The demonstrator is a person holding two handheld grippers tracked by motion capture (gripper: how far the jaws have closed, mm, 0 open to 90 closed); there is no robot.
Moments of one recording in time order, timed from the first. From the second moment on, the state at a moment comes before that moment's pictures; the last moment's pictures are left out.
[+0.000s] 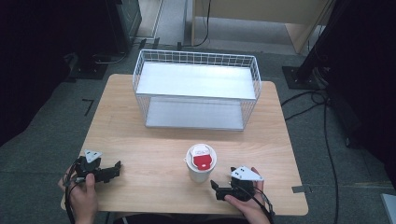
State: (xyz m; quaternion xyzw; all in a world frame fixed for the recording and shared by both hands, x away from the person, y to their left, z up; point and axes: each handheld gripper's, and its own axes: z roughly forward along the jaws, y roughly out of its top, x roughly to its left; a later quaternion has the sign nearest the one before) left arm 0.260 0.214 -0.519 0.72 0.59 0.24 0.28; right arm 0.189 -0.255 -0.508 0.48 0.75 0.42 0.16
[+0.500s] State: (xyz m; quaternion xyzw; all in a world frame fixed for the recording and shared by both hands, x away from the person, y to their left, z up) left arm 0.260 0.214 -0.519 0.72 0.59 0.24 0.28; right arm 0.193 -0.225 -0.500 0.44 0.76 0.46 0.14
